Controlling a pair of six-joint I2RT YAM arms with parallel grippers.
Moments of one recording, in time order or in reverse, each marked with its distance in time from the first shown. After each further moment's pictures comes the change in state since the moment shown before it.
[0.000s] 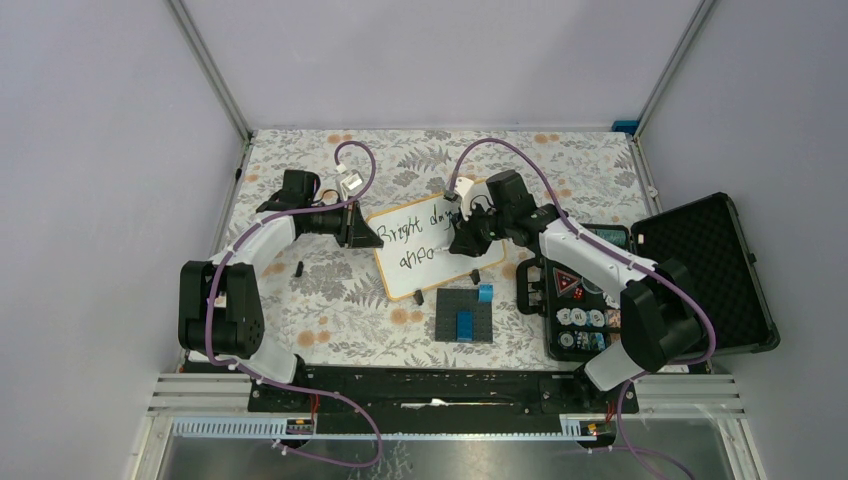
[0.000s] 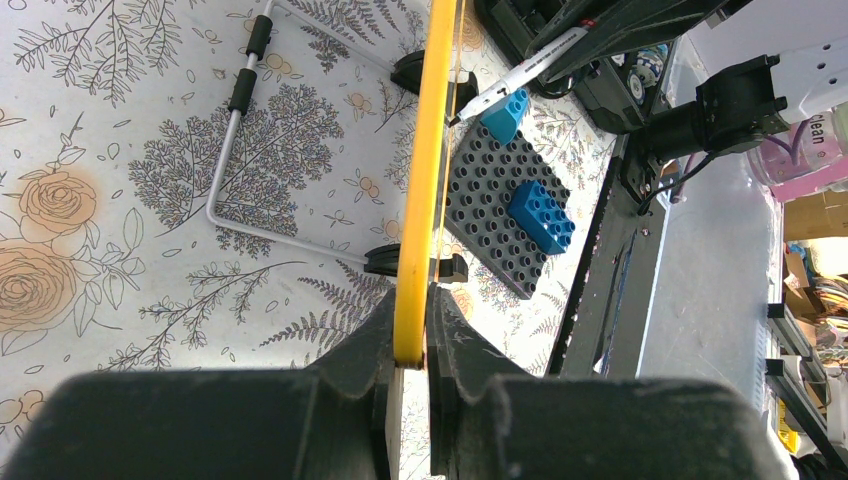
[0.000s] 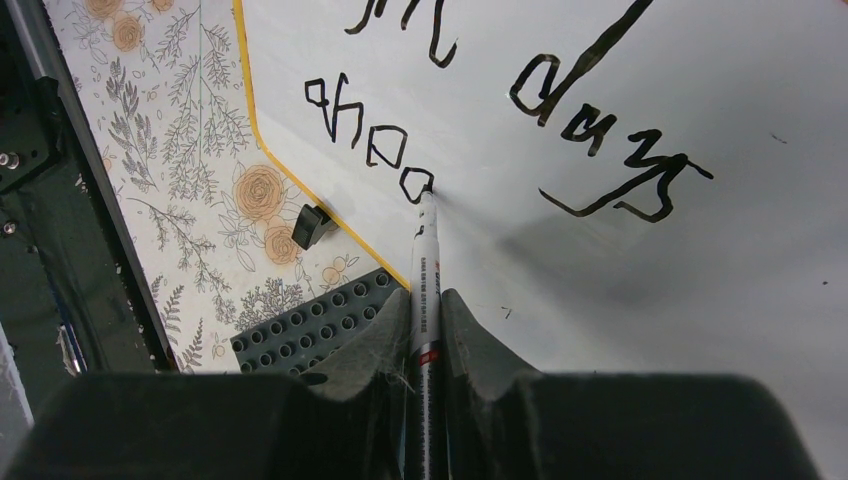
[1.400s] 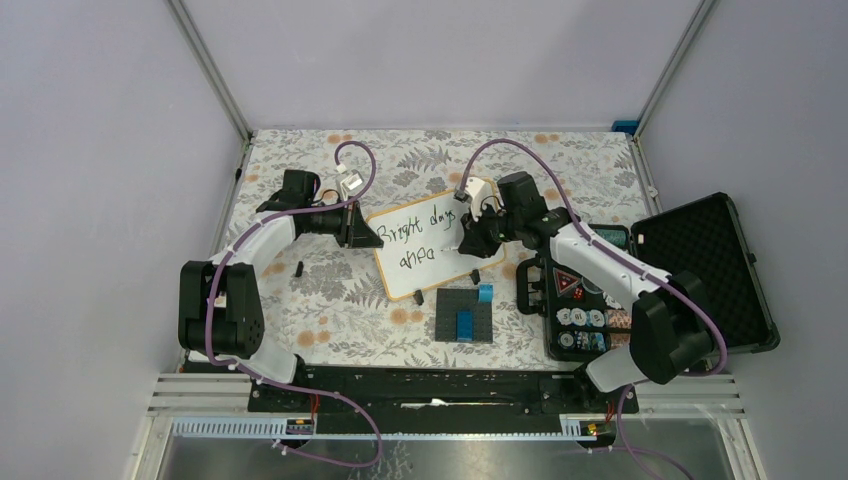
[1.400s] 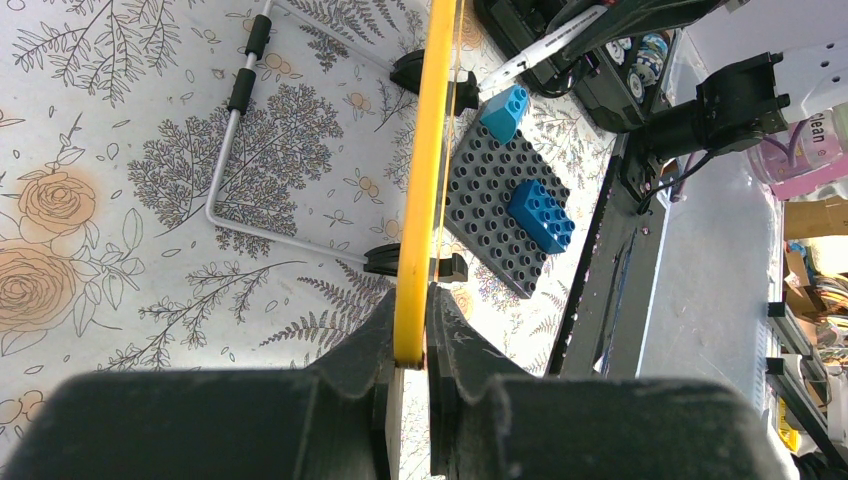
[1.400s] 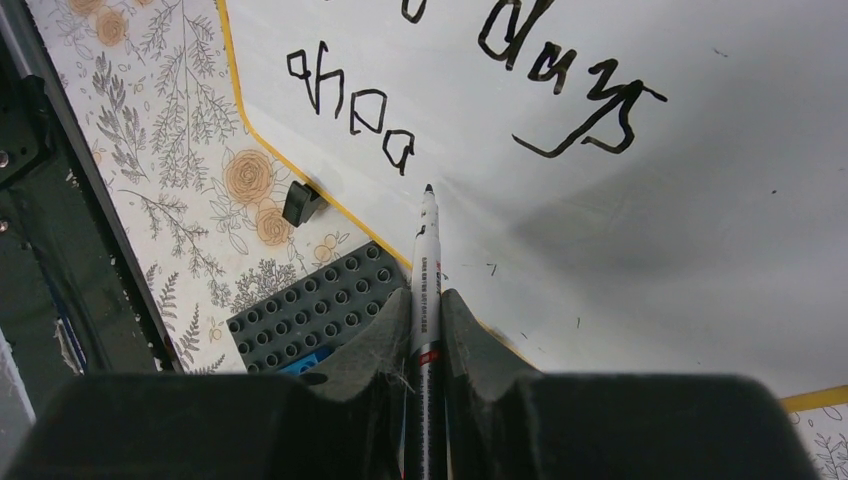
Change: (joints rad) left arm 0.000 0.000 0.002 -0.005 0.000 0.004; right arm -0.031 -0.074 -0.041 -0.030 0.015 0.003
